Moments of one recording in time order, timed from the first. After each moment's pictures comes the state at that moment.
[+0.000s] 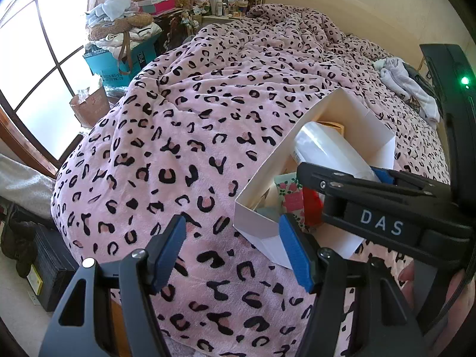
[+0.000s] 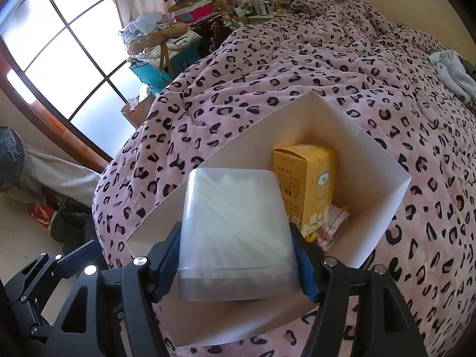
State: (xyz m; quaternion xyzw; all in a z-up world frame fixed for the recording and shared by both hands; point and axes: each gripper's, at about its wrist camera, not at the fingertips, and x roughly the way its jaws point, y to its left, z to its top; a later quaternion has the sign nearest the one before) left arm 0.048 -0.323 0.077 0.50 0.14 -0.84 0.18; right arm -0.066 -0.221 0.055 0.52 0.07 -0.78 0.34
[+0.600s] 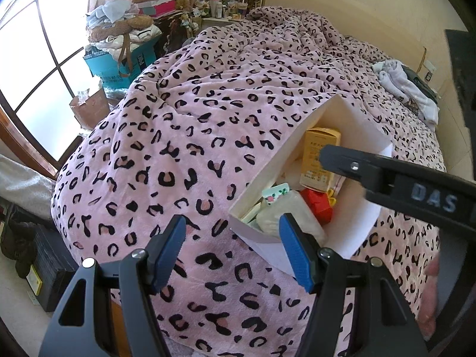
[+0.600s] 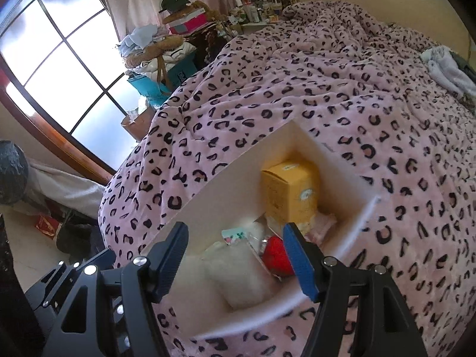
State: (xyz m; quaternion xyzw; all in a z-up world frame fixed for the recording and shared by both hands) left arm 0.050 -0.324 0.079 0.49 0.14 -0.84 0.17; right arm -0.069 -0.205 0.088 0.51 0.05 -0.79 0.33
